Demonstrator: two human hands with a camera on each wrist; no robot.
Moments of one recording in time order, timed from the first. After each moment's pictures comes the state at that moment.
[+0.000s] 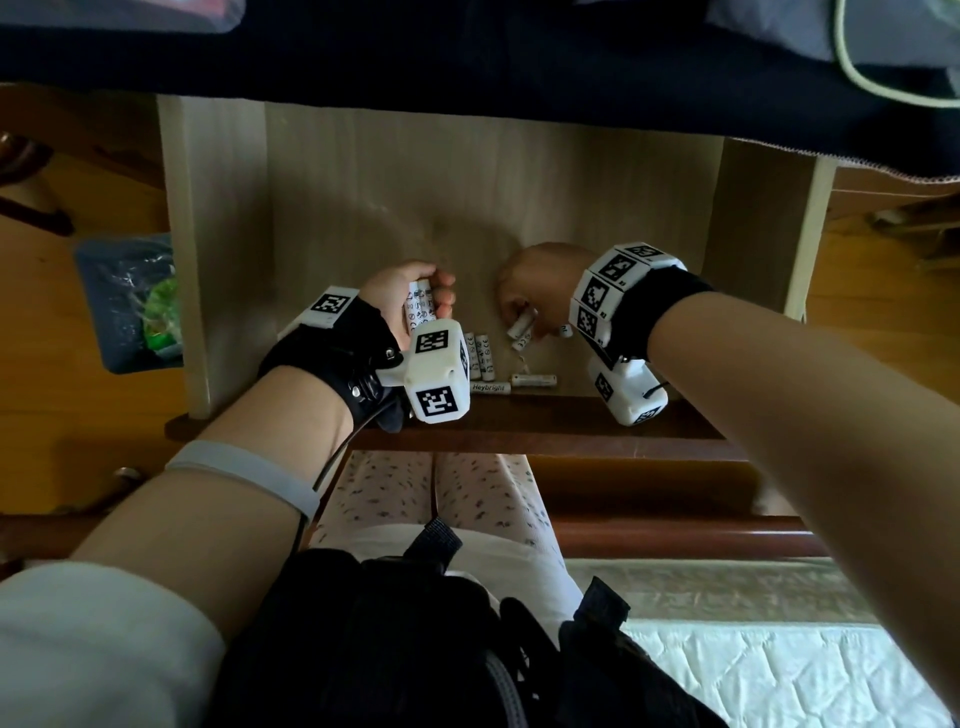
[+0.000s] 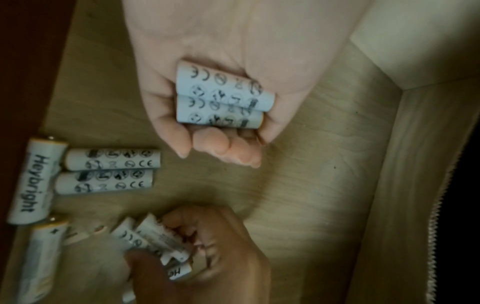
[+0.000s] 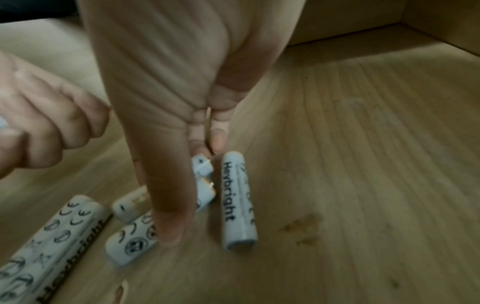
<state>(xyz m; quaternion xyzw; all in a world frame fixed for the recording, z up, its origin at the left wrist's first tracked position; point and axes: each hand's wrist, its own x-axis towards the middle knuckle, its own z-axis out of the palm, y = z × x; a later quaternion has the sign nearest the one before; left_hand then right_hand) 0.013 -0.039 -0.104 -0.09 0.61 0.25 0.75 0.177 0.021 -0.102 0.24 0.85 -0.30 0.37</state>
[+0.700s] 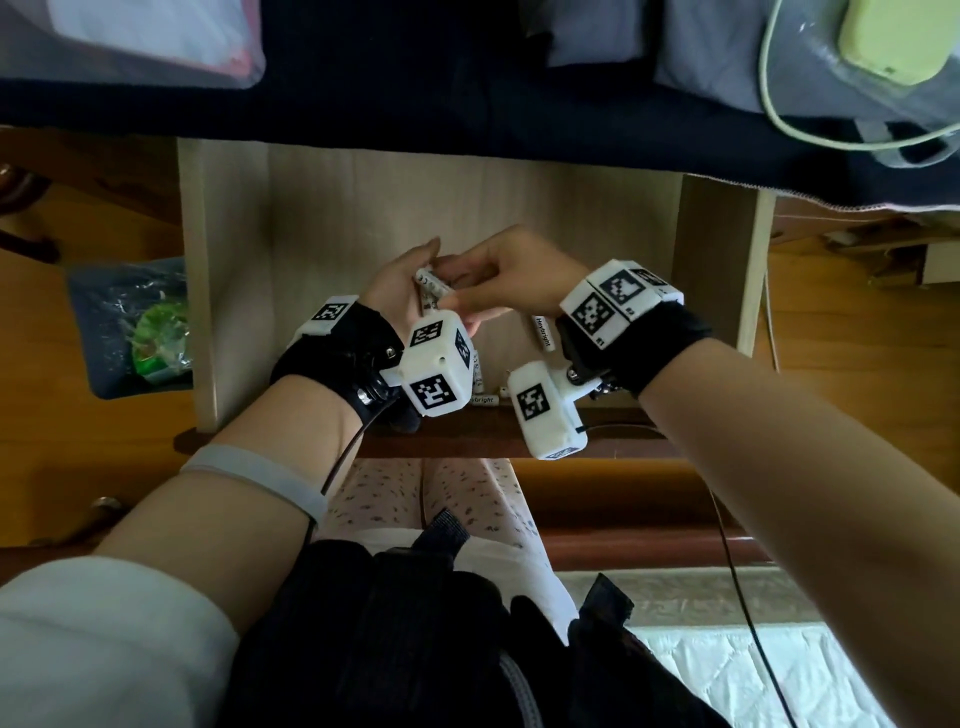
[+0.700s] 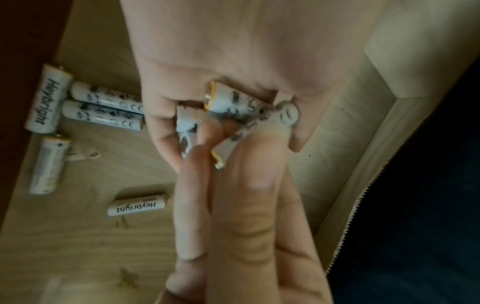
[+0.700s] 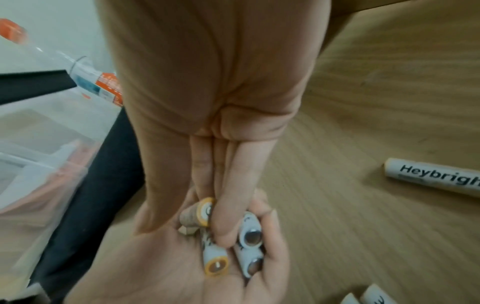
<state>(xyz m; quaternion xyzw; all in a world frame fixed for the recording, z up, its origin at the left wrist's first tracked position) 0.022 -0.028 -0.080 -0.10 0.50 0.30 0.80 0.157 0.013 -0.038 0.49 0.58 -0.65 0.04</state>
